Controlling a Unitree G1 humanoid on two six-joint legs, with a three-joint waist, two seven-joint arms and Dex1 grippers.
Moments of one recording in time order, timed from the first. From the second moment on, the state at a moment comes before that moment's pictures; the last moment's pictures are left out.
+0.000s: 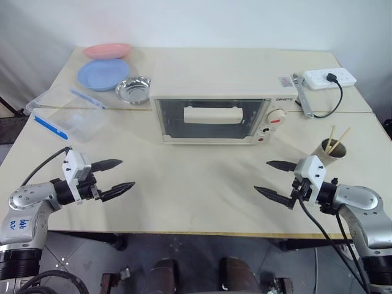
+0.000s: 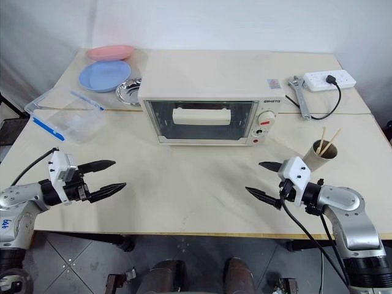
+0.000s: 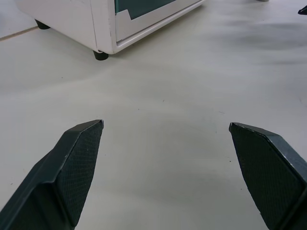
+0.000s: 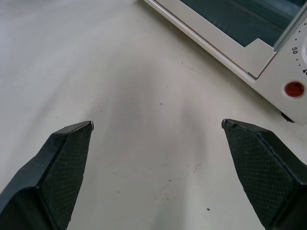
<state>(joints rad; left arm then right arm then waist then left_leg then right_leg) -0.15 0.76 0.28 0.09 -0.47 0.19 -1.09 -0.12 -0.72 -0.13 -0.11 0.36 0.16 1.00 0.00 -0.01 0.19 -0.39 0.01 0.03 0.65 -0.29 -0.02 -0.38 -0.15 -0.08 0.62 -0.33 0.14</state>
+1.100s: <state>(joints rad) -0.20 0.67 0.41 0.00 -0.64 0.21 -1.04 -0.62 -0.56 0.06 -0.16 0.39 0.46 0.89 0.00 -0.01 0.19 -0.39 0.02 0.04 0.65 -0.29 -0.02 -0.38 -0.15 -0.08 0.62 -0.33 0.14</state>
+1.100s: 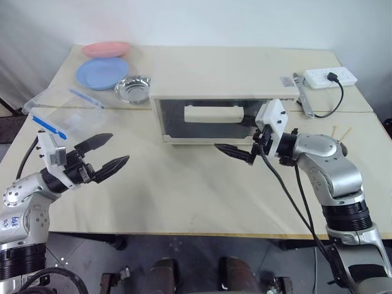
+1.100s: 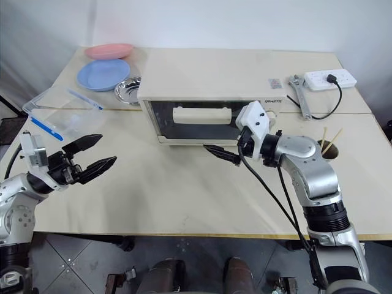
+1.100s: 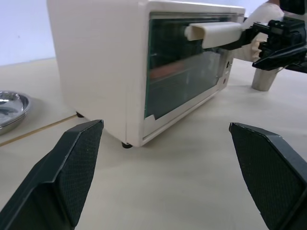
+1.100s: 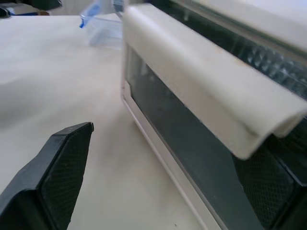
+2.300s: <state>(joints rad) -0.66 0.69 0.18 0.32 -0.57 0.23 -1.26 -0.42 -0.67 0.11 -0.40 0.43 0.55 0.97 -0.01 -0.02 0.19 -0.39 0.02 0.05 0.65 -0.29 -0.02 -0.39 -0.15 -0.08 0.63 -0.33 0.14</state>
